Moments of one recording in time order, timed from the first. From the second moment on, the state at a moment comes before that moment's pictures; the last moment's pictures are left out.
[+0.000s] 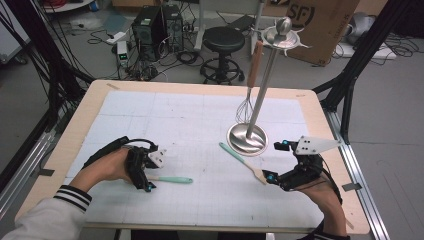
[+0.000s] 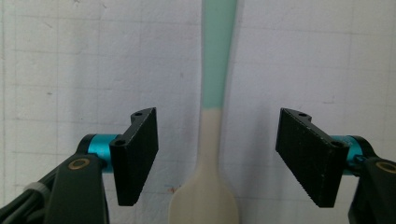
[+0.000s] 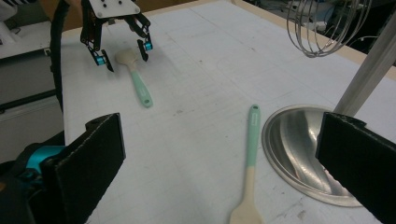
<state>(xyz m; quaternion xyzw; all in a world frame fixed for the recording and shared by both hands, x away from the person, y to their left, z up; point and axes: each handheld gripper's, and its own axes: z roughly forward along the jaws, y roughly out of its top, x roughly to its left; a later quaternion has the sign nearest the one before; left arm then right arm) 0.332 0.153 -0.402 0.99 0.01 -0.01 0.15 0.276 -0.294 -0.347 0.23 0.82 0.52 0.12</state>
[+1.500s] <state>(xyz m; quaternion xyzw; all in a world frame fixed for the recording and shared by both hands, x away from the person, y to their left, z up) 0.322 0.146 -0.405 1.00 0.03 0.01 0.09 0.279 -0.285 -0.353 0.23 0.82 0.51 0.10</state>
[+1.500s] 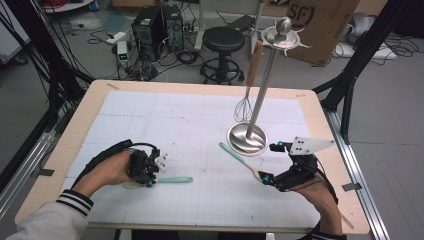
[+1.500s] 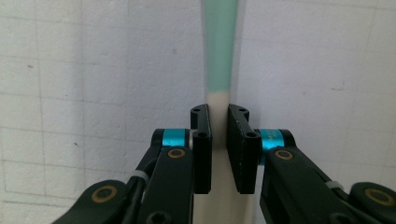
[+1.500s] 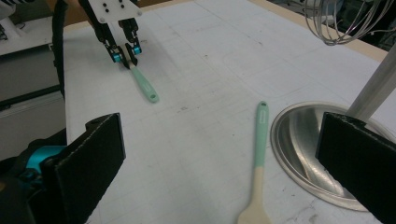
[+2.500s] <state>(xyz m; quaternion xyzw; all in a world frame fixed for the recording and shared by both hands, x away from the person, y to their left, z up) 0.312 0.159 -0.328 0.92 0.07 0.01 0.39 0.279 -0.292 -0.351 0.23 0.82 0.51 0.11</state>
